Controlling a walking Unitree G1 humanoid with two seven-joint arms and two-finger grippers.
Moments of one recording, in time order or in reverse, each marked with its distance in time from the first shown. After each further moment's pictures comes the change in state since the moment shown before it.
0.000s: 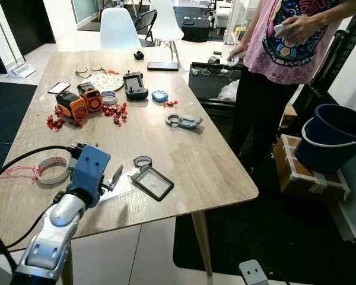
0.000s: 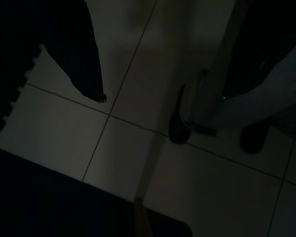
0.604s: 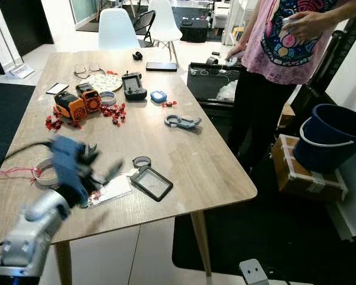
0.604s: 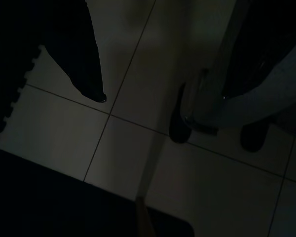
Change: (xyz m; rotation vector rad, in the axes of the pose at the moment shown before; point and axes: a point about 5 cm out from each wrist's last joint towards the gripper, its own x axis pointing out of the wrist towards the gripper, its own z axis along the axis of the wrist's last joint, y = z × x) left arm -0.014 0.004 0.014 -0.247 -0.089 -0.304; right arm 0.000 0.000 0.001 0.005 -0.004 -0.002
